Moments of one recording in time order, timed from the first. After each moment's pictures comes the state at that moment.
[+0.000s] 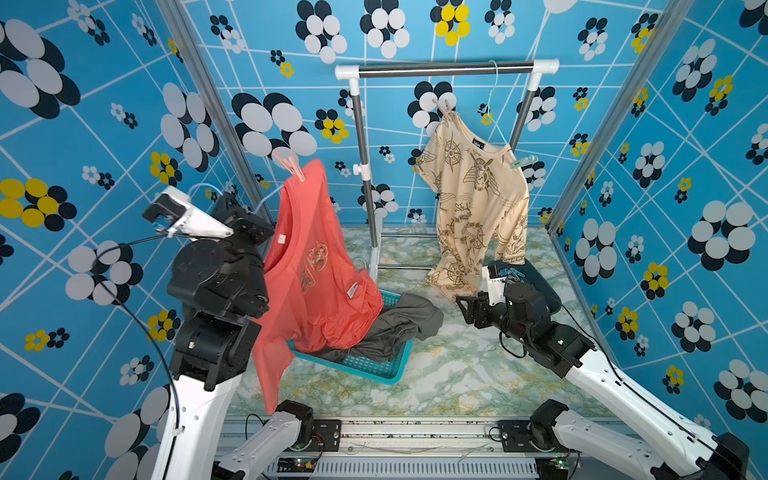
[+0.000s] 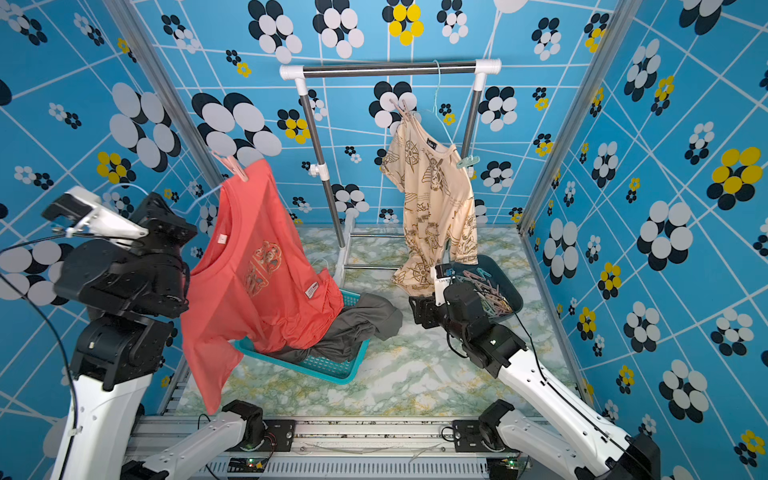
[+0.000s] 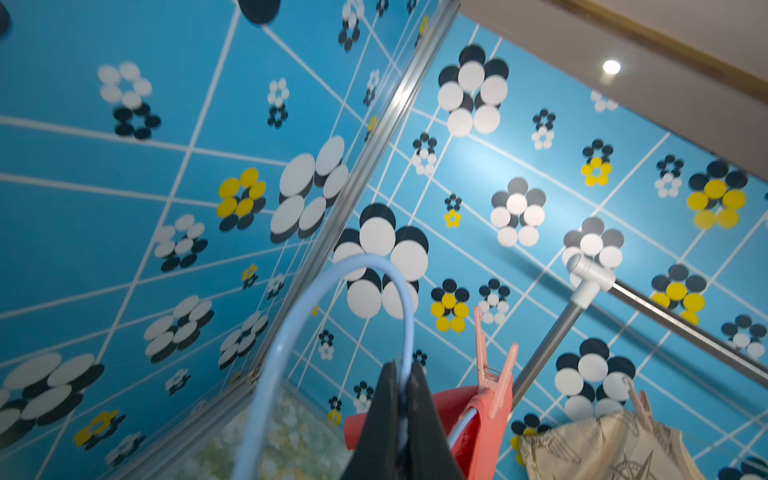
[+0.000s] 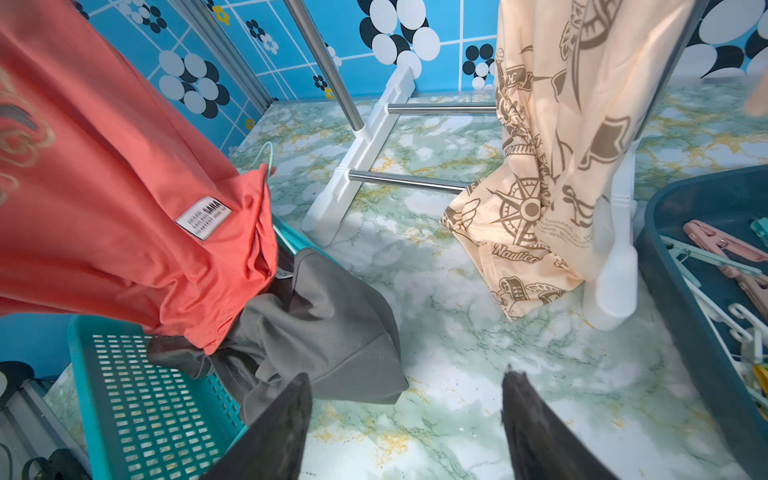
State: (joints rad) left arm -0.31 0.94 1.47 -0.36 -0.65 -0.44; right arm 0.62 0.92 0.79 -0.38 0.10 0.35
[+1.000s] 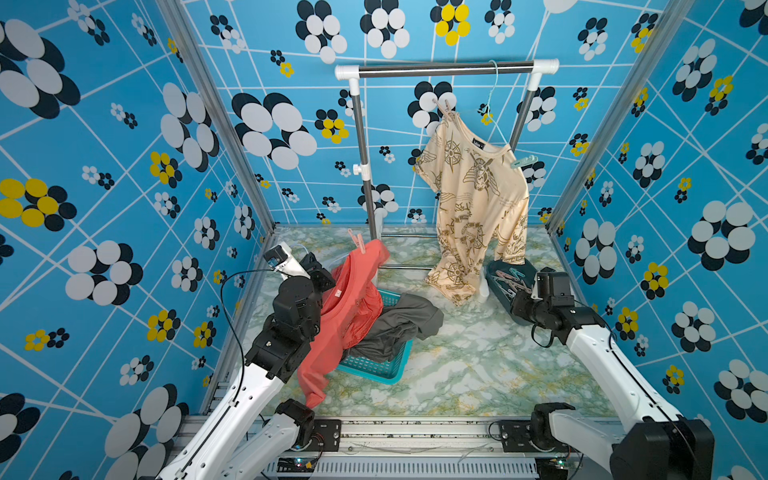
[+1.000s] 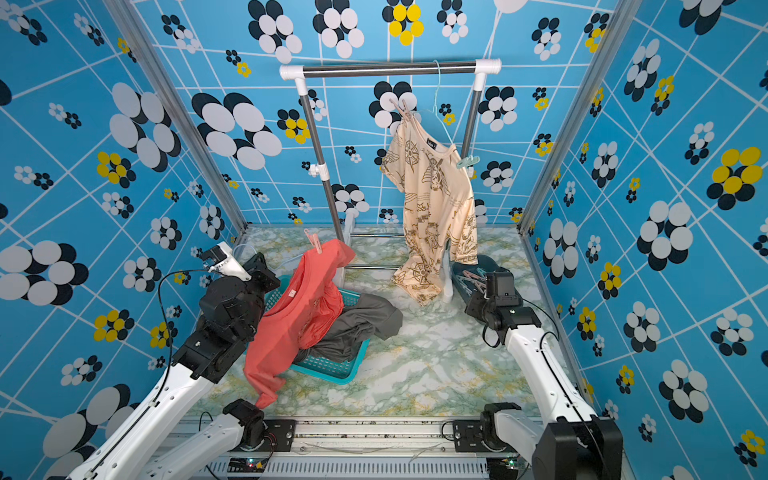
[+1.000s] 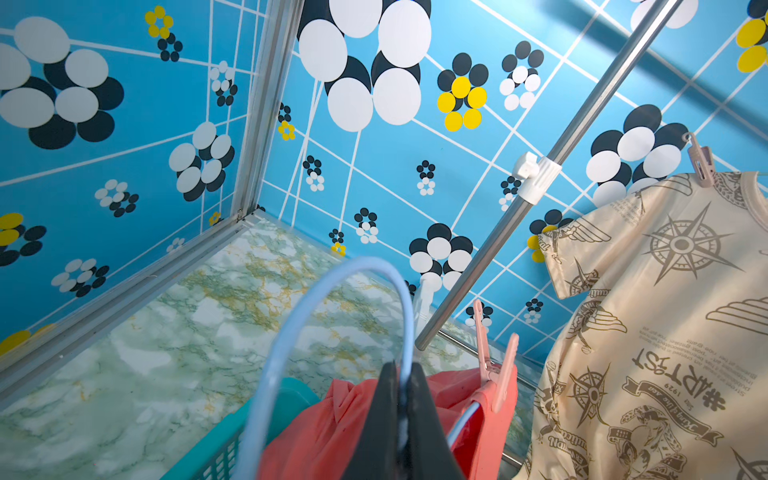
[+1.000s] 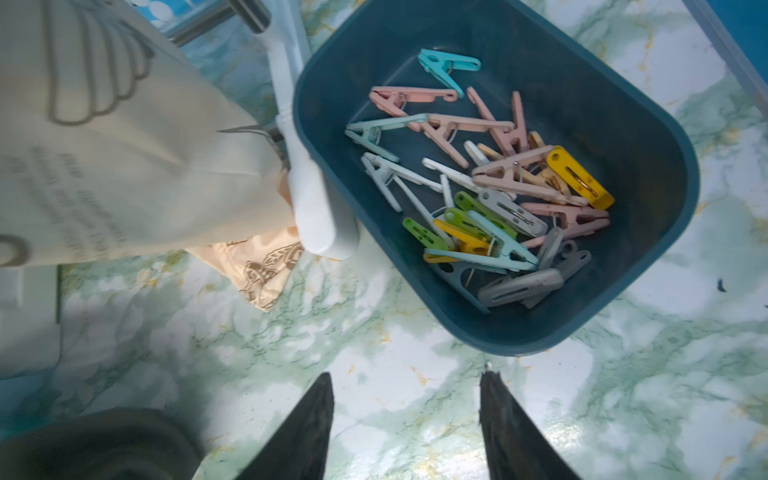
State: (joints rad) left arm -0.43 0.80 0.83 -0.10 -0.56 -0.50; right arm 0.02 1.14 0.81 -0.60 0.06 0.42
